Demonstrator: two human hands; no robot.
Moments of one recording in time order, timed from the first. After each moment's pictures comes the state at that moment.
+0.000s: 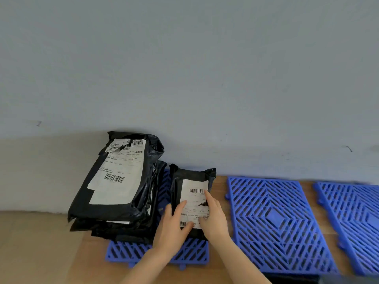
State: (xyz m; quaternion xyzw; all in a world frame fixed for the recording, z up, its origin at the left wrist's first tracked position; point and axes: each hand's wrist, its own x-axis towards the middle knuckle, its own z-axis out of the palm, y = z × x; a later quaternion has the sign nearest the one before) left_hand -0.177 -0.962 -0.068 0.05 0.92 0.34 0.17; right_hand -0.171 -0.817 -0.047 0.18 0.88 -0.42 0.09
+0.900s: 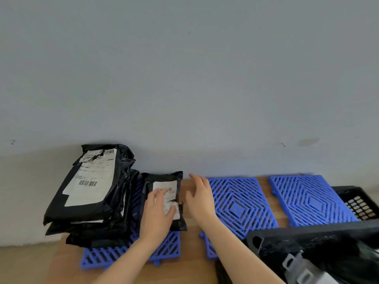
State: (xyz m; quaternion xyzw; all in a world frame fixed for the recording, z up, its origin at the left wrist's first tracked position) left_hand -0.153 -0.920 0.015 0.07 0.91 0.40 0.04; right_hand -0.147 -0.783 0.063 0.16 0.90 -0.40 -0.06
